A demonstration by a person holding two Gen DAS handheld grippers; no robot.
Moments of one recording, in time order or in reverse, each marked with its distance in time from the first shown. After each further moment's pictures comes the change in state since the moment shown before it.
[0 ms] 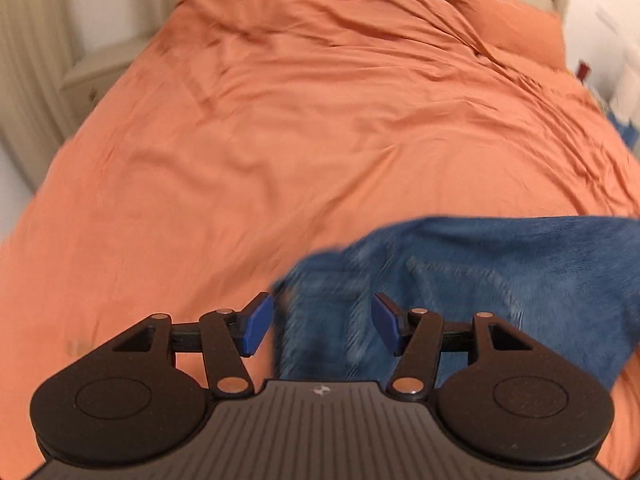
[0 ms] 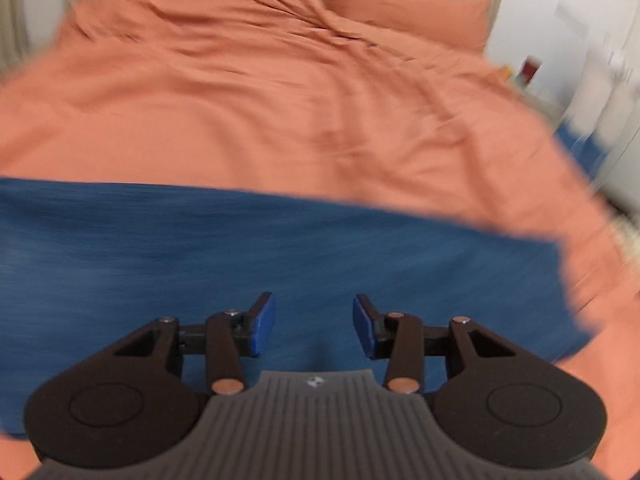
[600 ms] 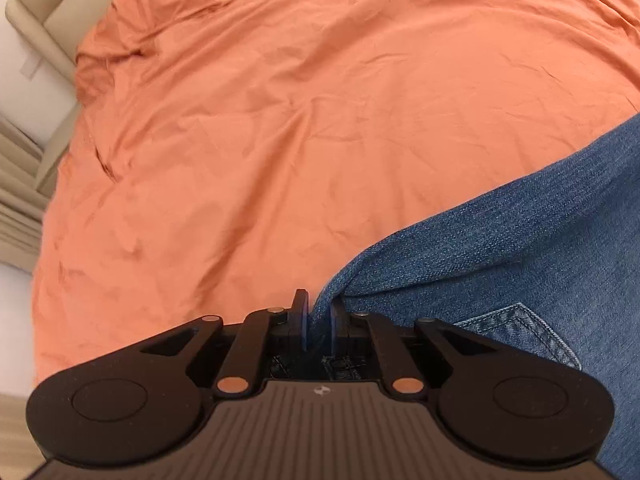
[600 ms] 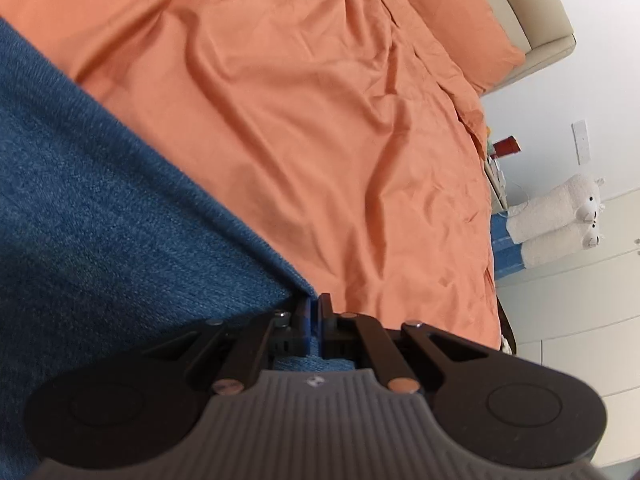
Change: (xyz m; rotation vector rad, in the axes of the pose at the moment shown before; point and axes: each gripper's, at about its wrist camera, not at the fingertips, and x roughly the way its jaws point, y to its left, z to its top) left arm 0.167 -0.170 0.064 0.448 0.199 0.247; right arm 0.202 -0.177 0.064 -0.627 0.183 -0.511
